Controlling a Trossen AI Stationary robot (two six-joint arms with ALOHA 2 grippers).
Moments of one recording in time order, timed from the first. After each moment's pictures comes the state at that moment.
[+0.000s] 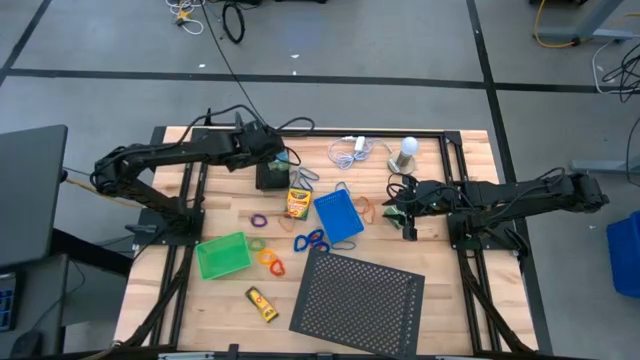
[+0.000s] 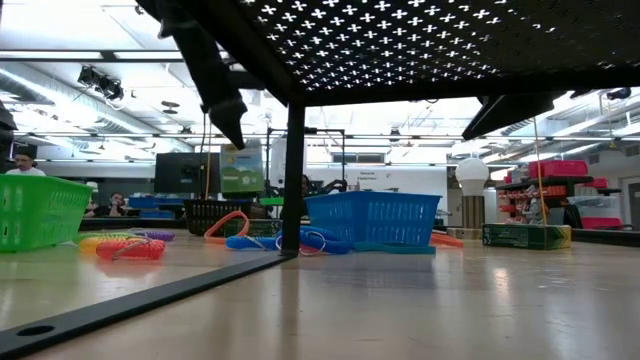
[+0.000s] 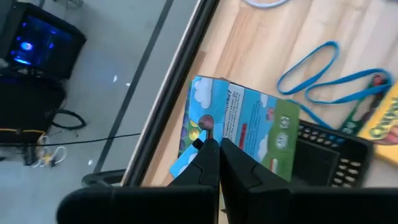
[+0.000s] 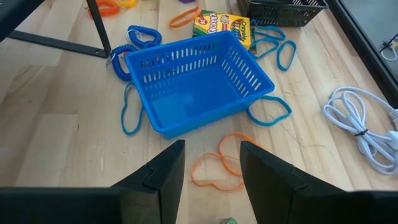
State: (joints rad) left arm 0.38 1.37 1.03 -0.59 -0.52 0.21; right arm 0.00 0.86 0.51 -0.31 0.10 -0.07
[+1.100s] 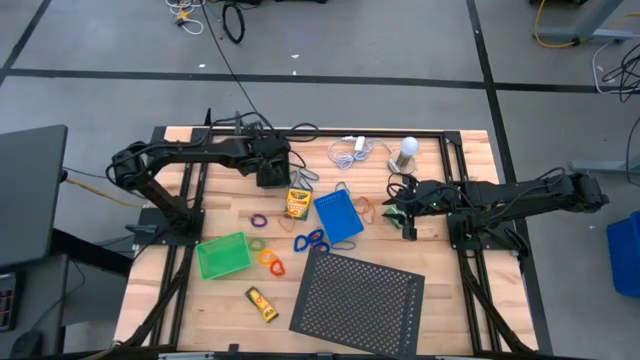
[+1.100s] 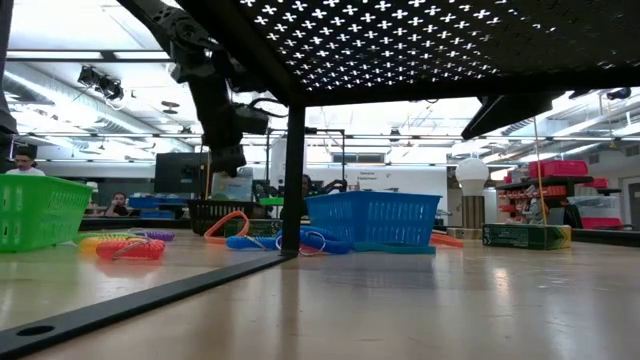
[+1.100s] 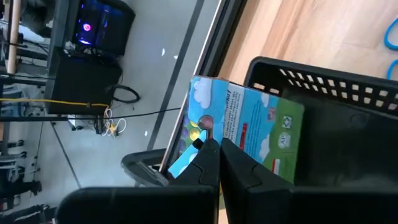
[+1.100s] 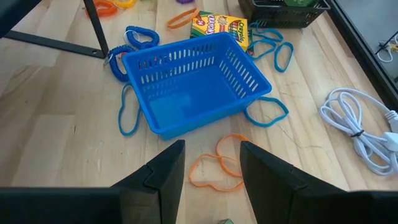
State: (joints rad) left arm 0.43 1.53 0.94 -0.40 -0.74 0.30; right arm 0.00 0.86 0.51 -0.30 0.11 -0.08
